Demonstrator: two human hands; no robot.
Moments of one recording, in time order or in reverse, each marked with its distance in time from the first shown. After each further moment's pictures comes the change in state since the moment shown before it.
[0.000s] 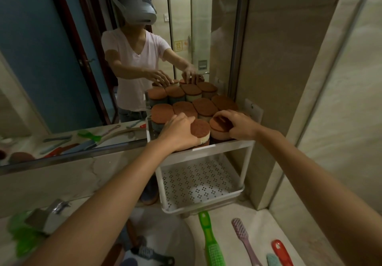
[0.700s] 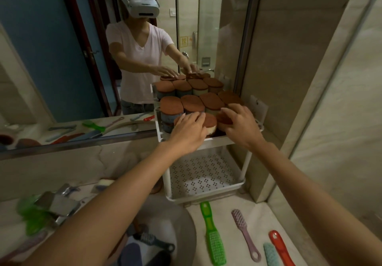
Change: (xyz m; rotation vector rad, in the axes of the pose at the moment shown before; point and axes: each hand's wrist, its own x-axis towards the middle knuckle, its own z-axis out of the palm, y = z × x) left_hand -0.028 0.003 0.012 0.068 0.070 0.125; right_hand -0.026 -0.029 0.034 -0.167 0.442 0.003
